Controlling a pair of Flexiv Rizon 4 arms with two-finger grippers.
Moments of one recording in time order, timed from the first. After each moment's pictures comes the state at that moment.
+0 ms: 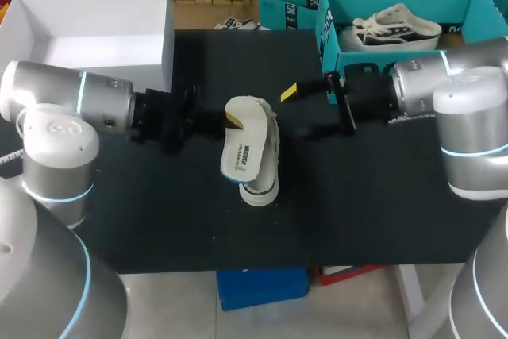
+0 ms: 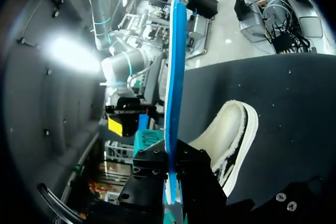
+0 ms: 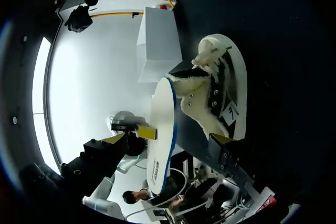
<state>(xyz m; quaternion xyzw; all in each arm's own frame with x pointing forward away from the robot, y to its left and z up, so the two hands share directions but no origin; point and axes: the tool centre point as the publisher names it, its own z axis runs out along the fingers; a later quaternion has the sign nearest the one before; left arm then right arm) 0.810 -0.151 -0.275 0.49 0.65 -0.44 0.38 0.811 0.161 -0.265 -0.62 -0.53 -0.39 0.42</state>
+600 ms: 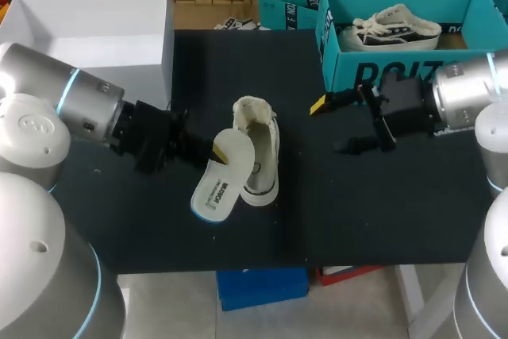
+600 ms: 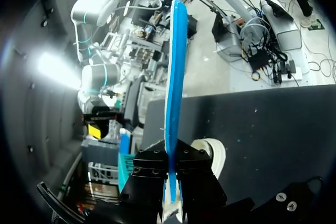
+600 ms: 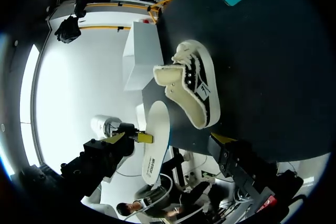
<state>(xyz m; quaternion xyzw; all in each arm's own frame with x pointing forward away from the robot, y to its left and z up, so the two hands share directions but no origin) 0.739 -0.128 -0.283 0.57 0.63 -0.44 0.29 0.755 0.111 -0.239 -0.69 -0.52 -0.37 0.34</state>
